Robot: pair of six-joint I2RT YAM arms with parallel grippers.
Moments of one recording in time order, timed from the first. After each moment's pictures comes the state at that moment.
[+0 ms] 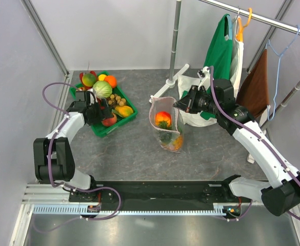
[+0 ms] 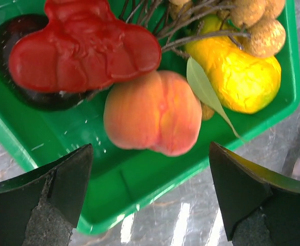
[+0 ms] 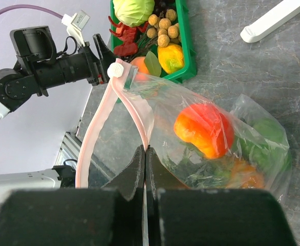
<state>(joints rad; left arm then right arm) 0.02 1.49 0.97 -0.40 0.18 -0.32 0.43 1.18 1.19 -0.39 -0.38 0.63</state>
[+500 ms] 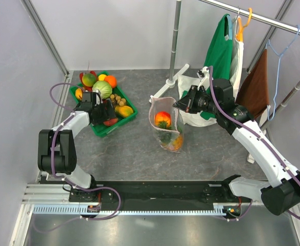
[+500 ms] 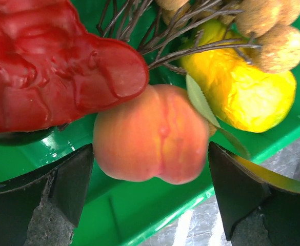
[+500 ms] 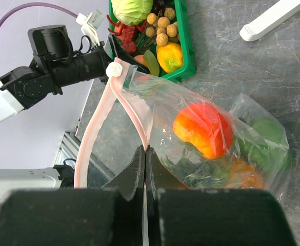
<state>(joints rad) -0.02 1.59 0.95 -0.28 0.16 -0.35 0.43 1.19 1.19 -0.39 -0.38 0.63</state>
